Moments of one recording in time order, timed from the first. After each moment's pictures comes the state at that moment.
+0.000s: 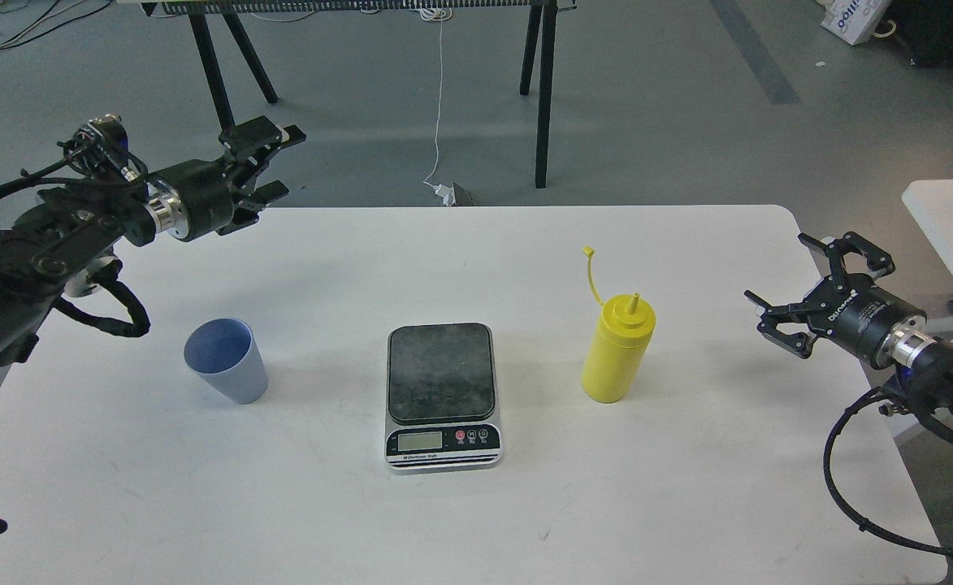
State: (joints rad) left arm -1.05 0.37 -0.08 -0.40 0.52 -0.49 -0.49; right arm 0.42 -0.48 1.16 0.72 0.17 0.49 -0.42
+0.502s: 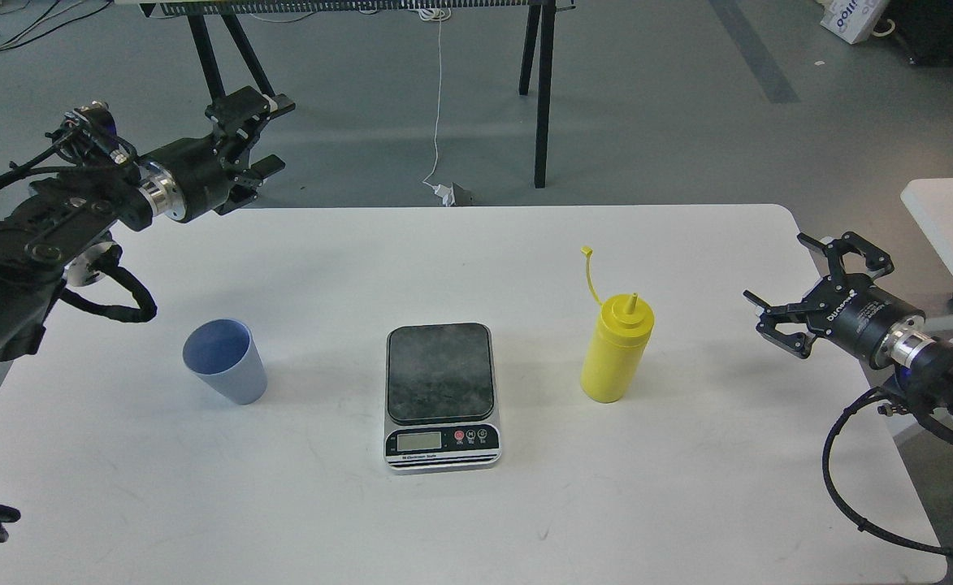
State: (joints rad) left arm -1.06 0.37 -0.15 -0.36 0.49 -0.49 -0.49; right arm 0.42 -0.47 1.16 0.72 0.17 0.49 -0.42
